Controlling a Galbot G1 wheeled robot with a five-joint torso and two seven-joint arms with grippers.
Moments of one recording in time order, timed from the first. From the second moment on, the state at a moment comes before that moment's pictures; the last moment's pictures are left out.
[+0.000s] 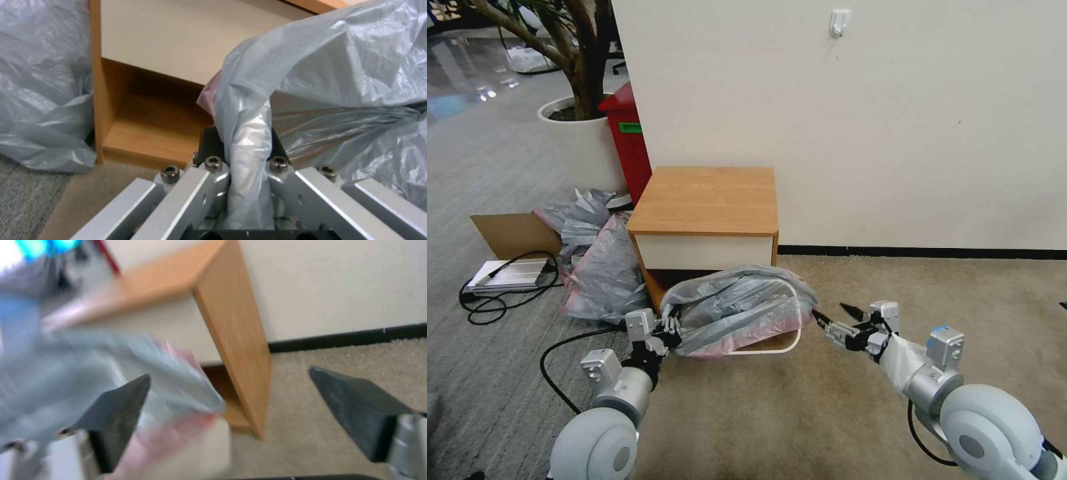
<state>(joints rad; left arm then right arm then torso) 1.56 -1.29 -0.45 -2.23 -0.61 0.35 -0.24 -1.53 0.92 0.42 2.33 0.92 -0.31 0.29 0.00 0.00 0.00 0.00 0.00</state>
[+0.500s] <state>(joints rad) 1.56 -1.32 -0.42 -2.24 -0.60 0.31 -0.25 -1.64 1.13 0.20 2.51 1.07 -0.33 0.37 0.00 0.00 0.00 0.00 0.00</state>
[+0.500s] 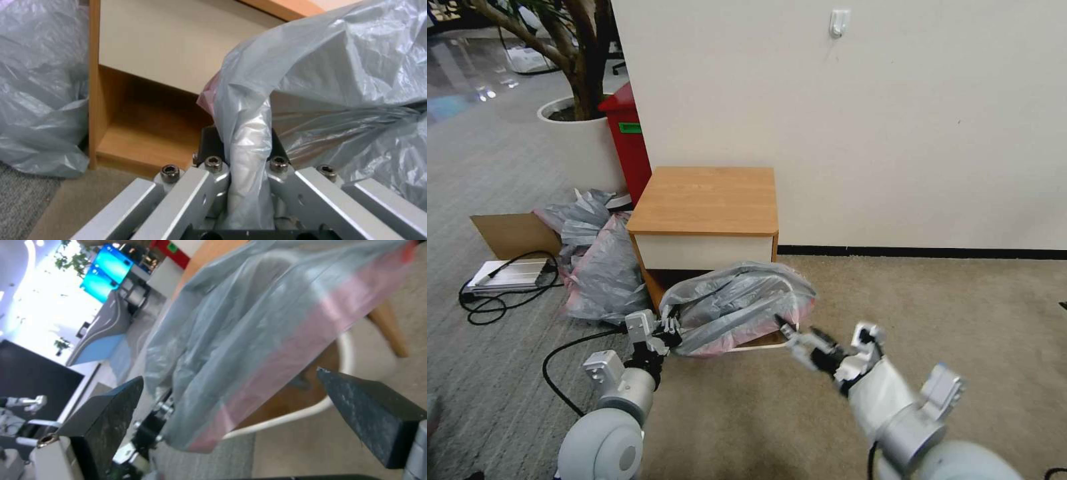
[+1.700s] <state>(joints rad) 1.64 -1.33 -0.39 -2.27 -0.47 0.19 -0.22 -1.51 1.19 0.10 2.29 0.97 -0.27 0.28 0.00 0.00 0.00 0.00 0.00</state>
